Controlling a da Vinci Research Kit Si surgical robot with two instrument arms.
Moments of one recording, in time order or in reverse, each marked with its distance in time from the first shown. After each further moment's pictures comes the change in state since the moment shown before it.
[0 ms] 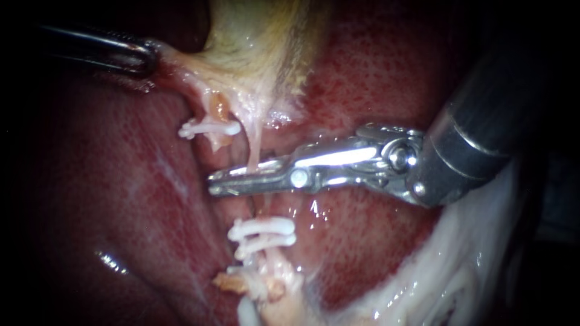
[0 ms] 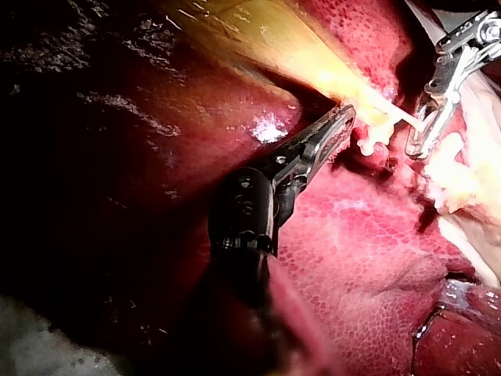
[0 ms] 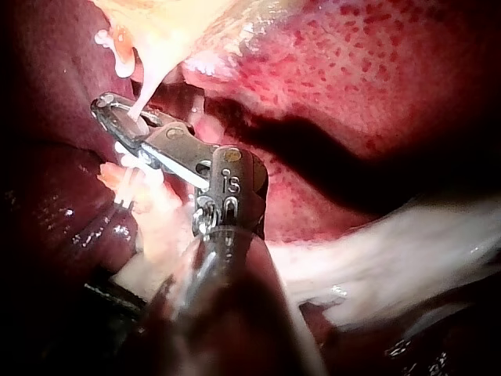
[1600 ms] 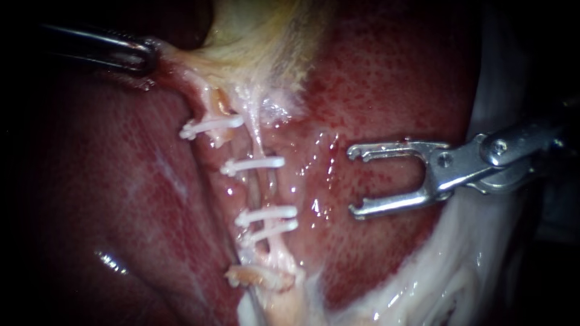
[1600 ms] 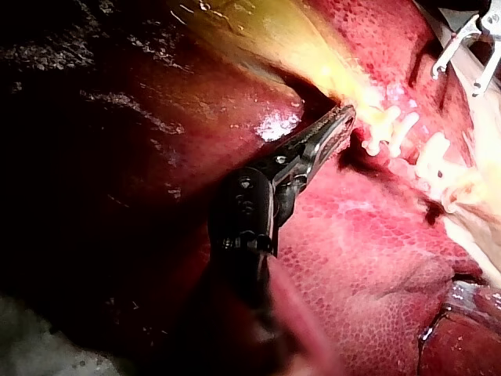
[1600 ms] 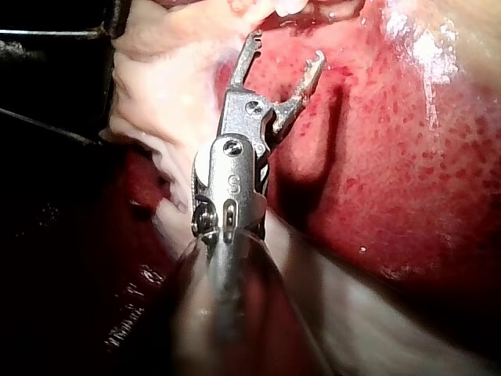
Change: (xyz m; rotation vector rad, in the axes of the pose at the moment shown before) right arm -0.005 -0.003 -0.015 -0.209 -0.147 -0.747; left arm -0.001 -0.001 0.001 0.006 0.001 0.005
